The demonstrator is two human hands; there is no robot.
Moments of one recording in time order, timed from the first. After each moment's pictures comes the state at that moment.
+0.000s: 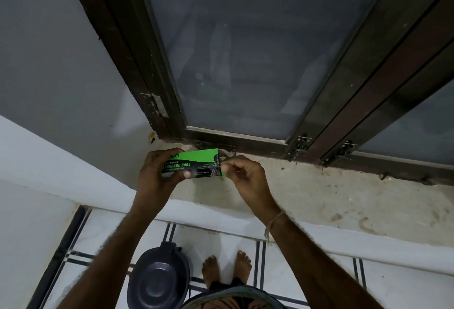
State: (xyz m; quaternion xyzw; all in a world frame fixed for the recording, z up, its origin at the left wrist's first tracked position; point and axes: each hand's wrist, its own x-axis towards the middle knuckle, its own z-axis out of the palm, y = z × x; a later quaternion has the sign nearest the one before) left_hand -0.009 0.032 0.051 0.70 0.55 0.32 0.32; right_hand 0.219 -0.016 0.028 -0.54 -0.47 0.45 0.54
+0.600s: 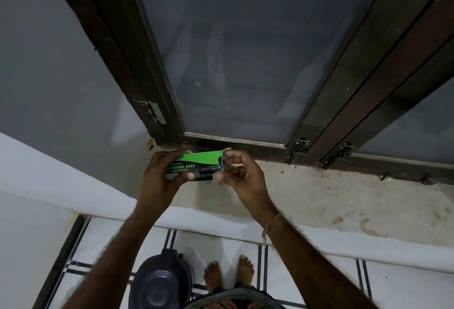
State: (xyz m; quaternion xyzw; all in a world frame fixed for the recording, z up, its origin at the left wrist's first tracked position) left_hand 0.003 0.042 0.062 0.73 0.52 0.32 0.31; right_hand 0.216 -0.011 0.038 -0.53 -0.41 0.48 0.57
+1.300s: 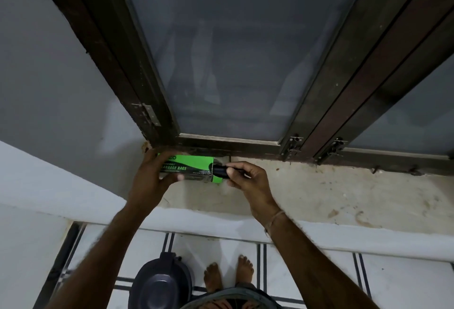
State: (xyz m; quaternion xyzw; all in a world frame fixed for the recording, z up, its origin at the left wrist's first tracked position) left_hand -0.019 0.065 0.046 0.78 0.49 0.26 0.28; right_hand 0.227 -0.018 0.017 -0.56 -0.28 0.52 0.58
